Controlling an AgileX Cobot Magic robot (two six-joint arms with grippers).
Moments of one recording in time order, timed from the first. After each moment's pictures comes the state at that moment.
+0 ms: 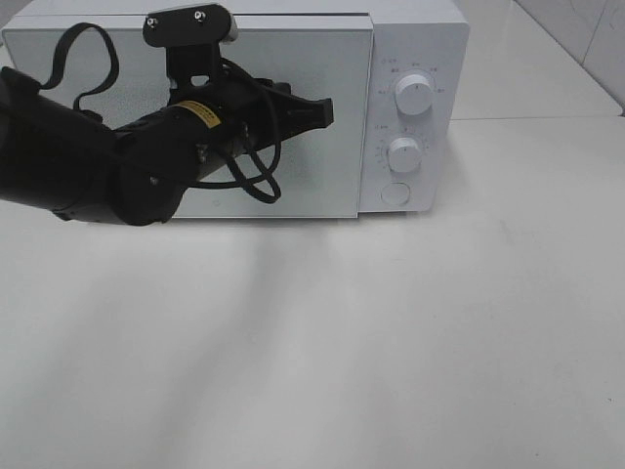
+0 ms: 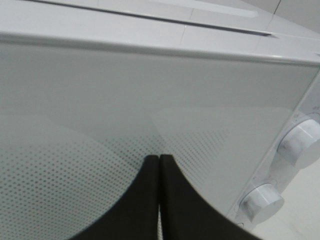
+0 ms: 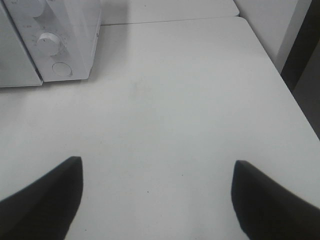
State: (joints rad) left arm -0.71 1.95 -1.03 -0.38 -0.66 0.03; right arm 0.02 0.00 -0.51 -0.10 1.02 0.14
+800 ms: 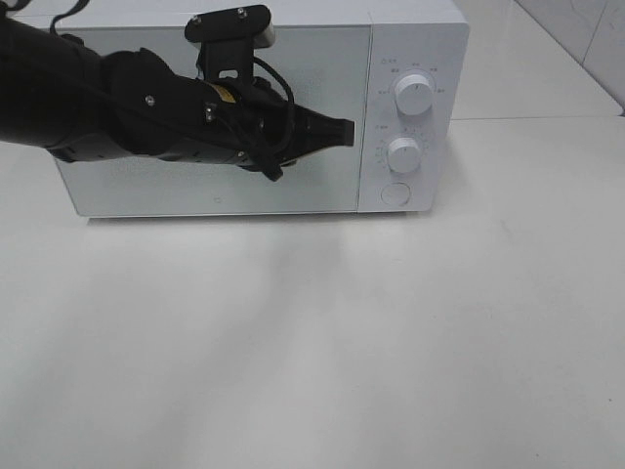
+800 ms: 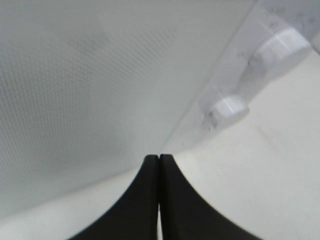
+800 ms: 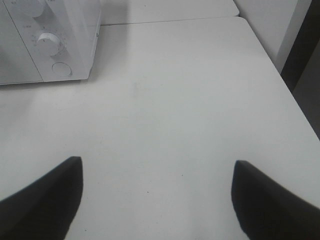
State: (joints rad) left arm -0.72 1.88 -1.13 -0.46 -0.12 0.13; right arm 0.02 0.00 -0.51 -0.10 1.02 0.14
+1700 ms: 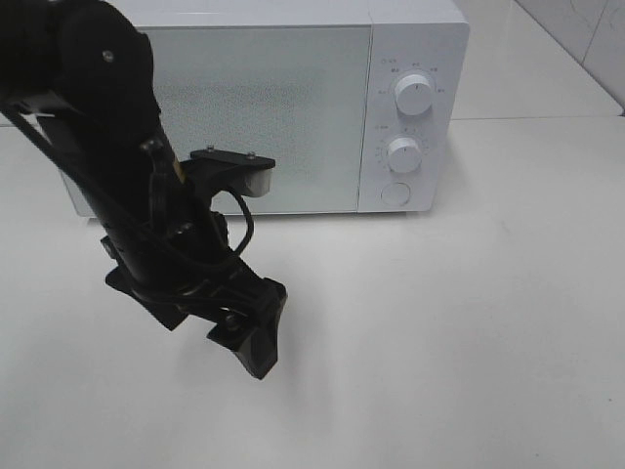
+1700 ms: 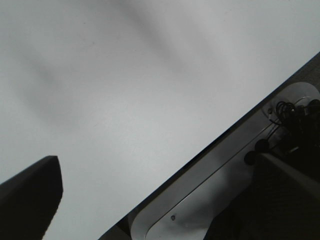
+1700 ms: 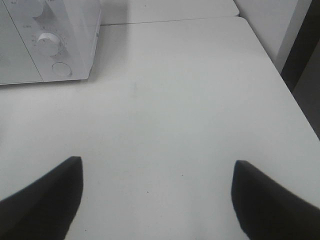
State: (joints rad) left arm -0.72 1.77 -1.14 -0.29 0.96 0.12; right arm 0.02 0.00 -0.51 -0.10 1.02 0.14
